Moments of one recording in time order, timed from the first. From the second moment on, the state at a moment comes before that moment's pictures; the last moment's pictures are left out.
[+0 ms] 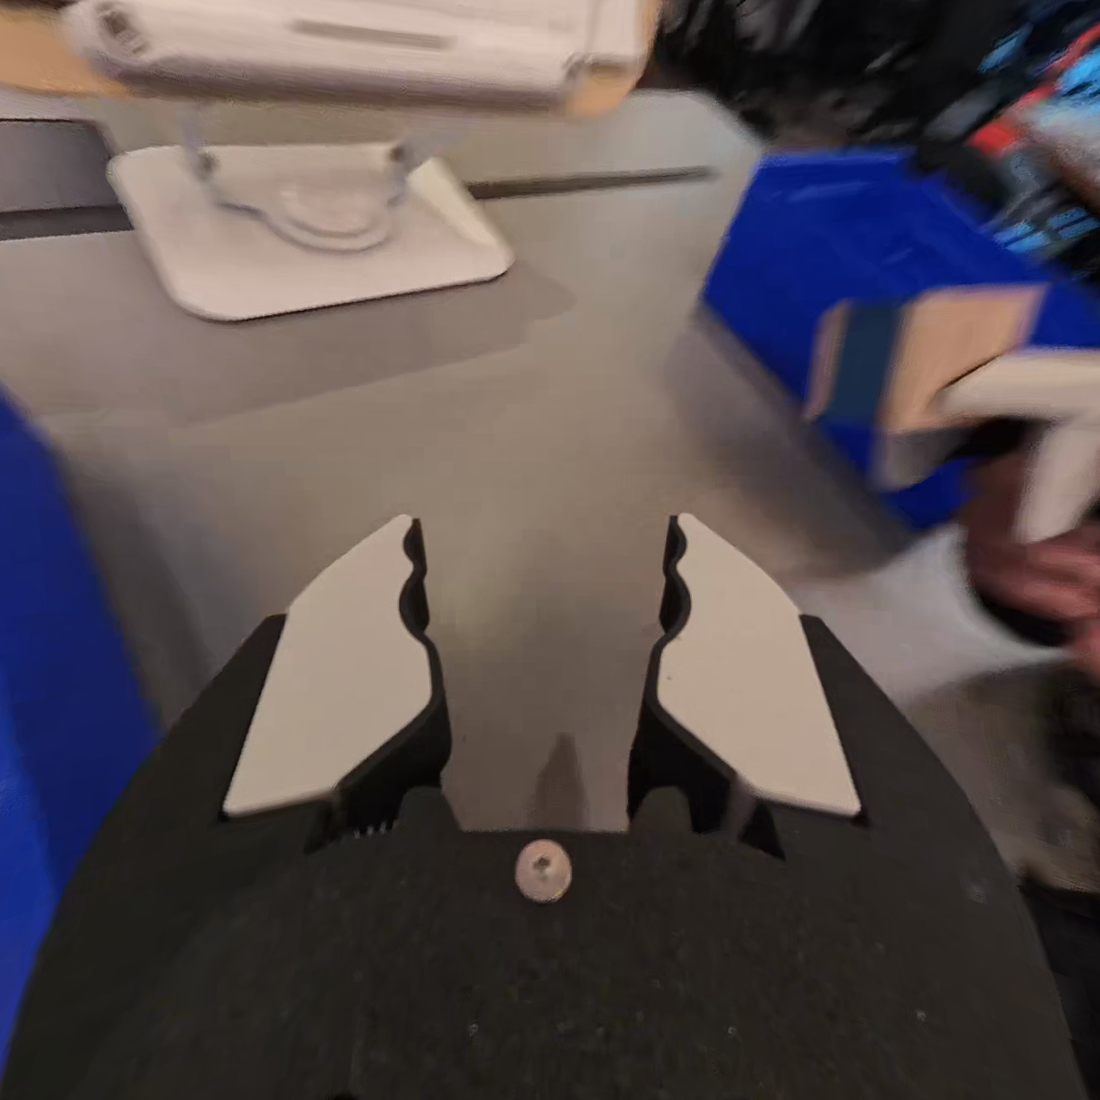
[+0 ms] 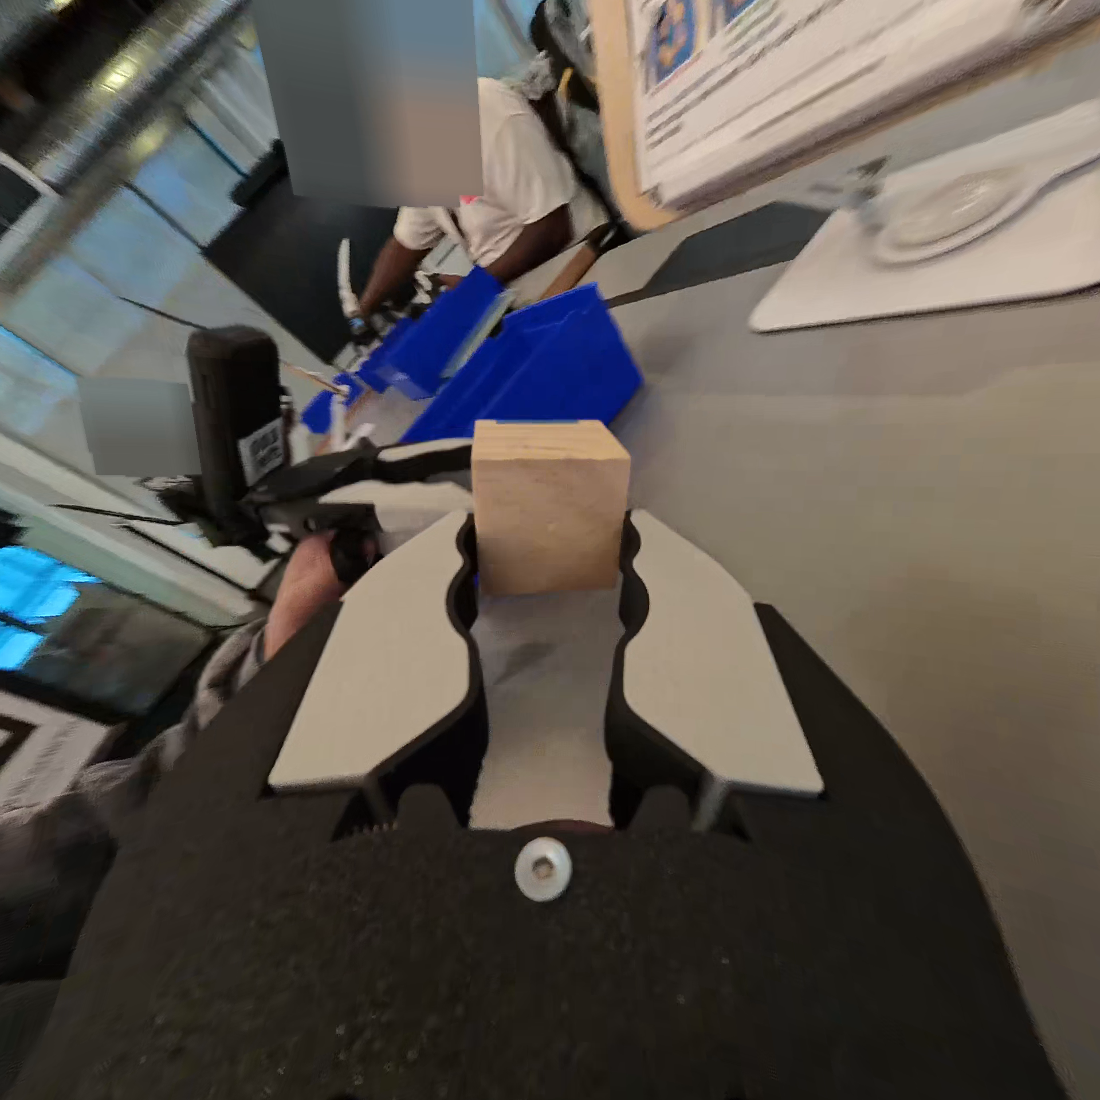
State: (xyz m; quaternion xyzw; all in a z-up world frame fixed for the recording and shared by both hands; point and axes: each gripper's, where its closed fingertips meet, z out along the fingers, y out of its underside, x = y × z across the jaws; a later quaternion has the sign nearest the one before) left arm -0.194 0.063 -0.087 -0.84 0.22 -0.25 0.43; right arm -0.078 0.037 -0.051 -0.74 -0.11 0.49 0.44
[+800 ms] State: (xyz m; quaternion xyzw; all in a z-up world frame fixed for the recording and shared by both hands) left arm -0.212 0.047 -0.140 -0.86 0.27 -0.16 0.41; right arm 0.167 0.068 -0.046 -0.96 -0.12 0.01 0.27
